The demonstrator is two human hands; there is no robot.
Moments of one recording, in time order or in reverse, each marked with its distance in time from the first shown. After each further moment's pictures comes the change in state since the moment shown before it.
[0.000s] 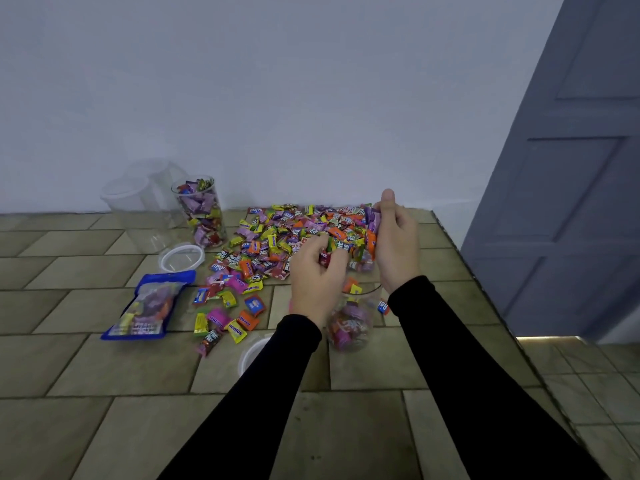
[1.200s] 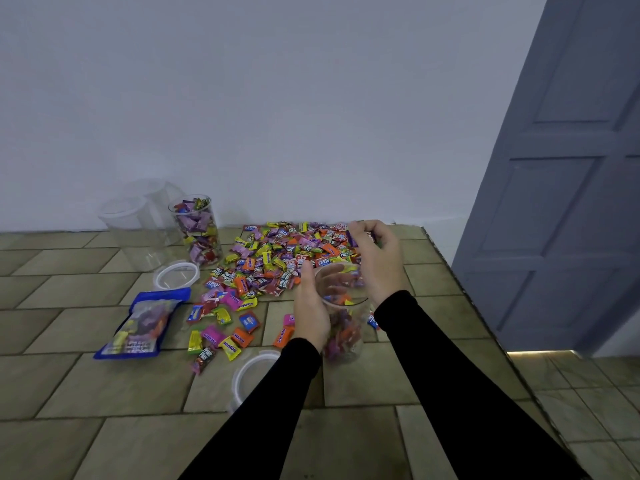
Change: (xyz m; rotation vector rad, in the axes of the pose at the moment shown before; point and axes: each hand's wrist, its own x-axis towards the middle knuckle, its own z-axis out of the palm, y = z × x) left_hand -0.004 -0.033 0.022 -0.633 -0.039 -0.538; right_hand -0.007 -0.003 -0.002 0.033 -0.085 -0.117
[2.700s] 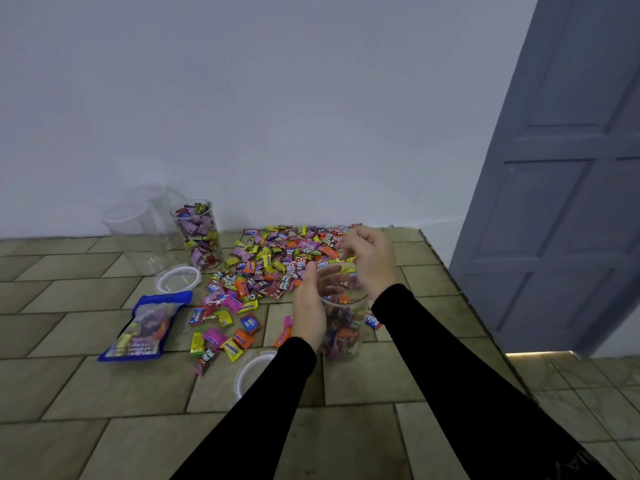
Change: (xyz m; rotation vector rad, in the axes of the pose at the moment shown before) left_hand -0.005 0.007 -0.003 0.078 0.006 -0.017; right_hand 0.003 -0.006 0.002 -0.114 -0.156 0.018
